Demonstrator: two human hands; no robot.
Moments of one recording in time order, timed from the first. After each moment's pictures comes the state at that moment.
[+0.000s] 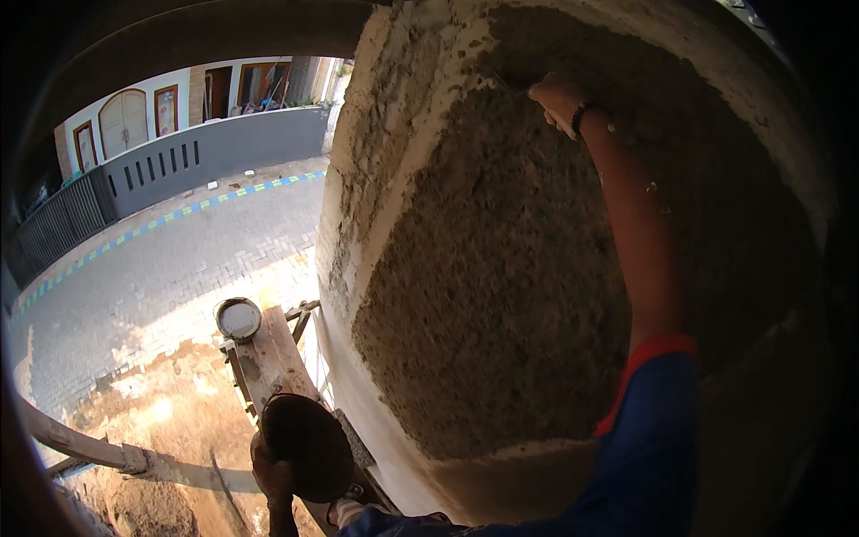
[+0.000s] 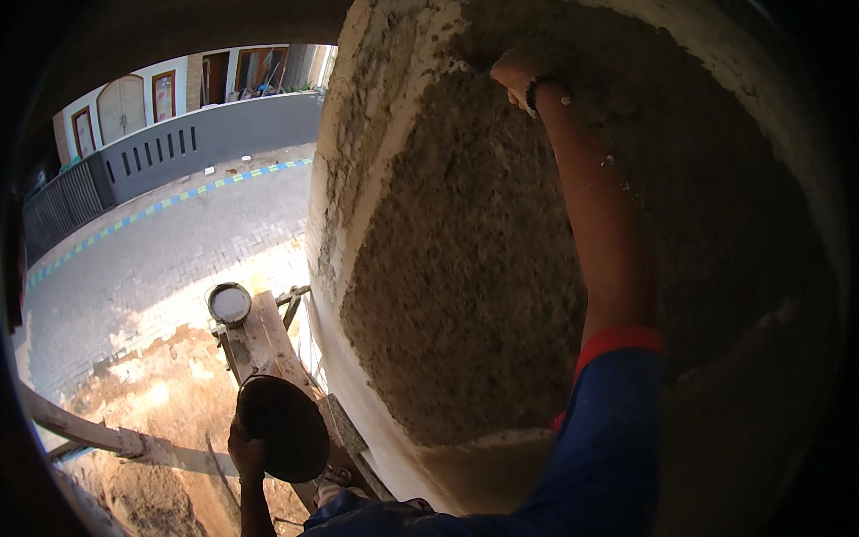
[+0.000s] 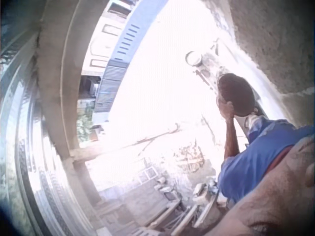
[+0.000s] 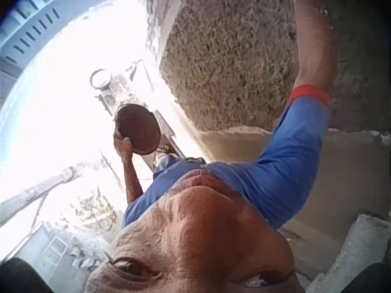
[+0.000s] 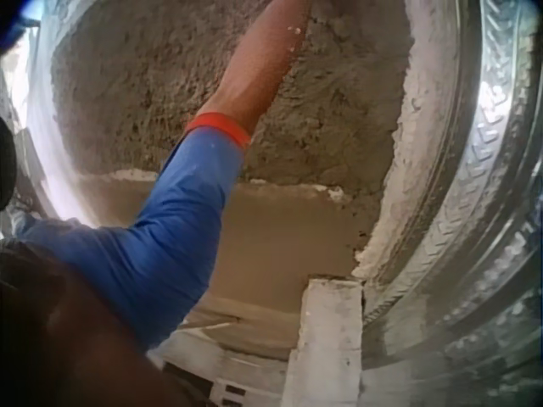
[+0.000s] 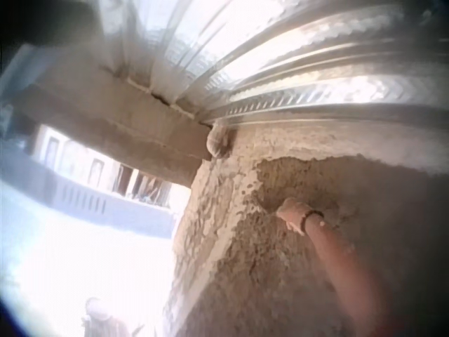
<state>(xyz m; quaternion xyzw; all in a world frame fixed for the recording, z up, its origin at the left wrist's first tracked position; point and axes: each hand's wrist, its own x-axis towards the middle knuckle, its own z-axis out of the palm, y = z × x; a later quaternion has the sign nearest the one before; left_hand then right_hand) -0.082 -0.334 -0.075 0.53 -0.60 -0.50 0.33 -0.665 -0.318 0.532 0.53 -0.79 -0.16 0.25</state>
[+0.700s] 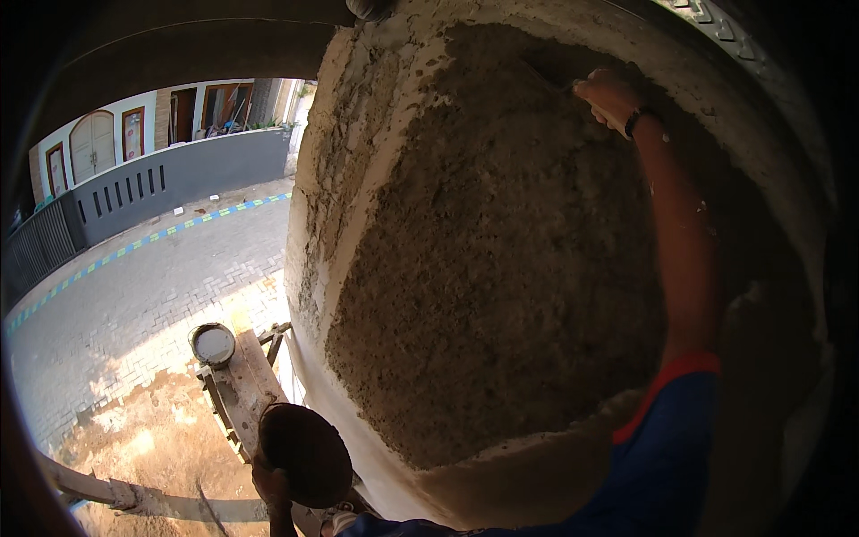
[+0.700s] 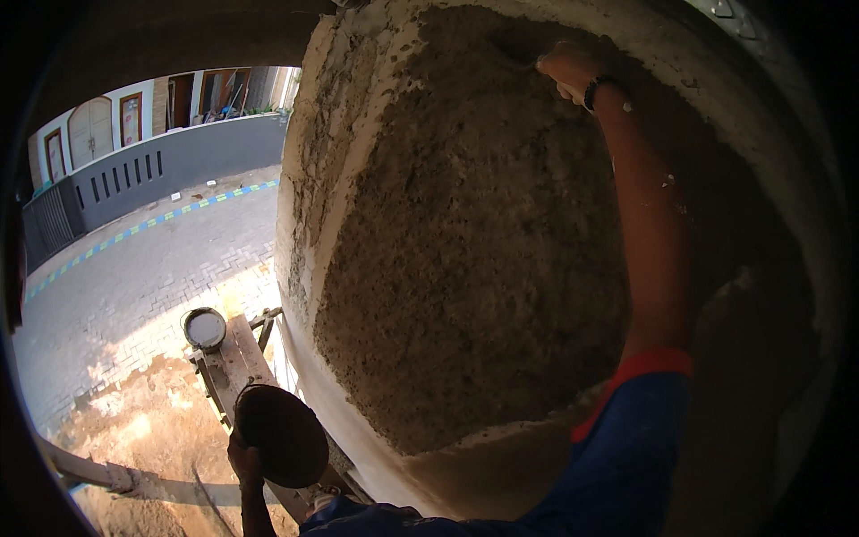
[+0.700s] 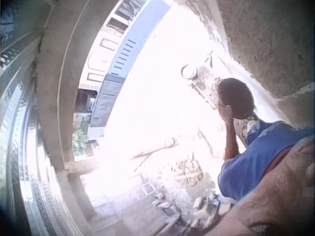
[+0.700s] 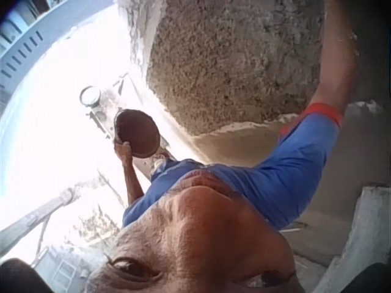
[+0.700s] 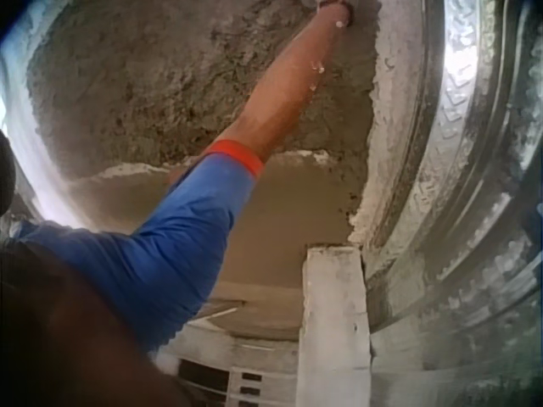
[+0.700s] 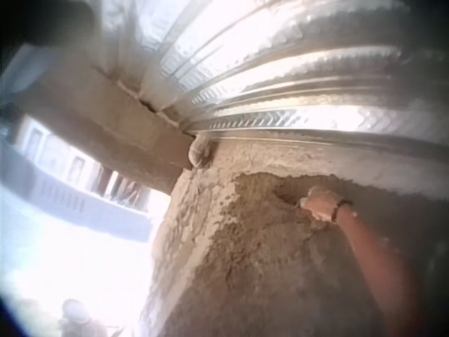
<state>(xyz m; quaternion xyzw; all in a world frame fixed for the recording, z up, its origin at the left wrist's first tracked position) -0.103 -0.335 -0.088 0.51 -0.62 -0.51 0.30 -0.547 -0.207 0.621 0.32 -0.91 0.10 0.25</state>
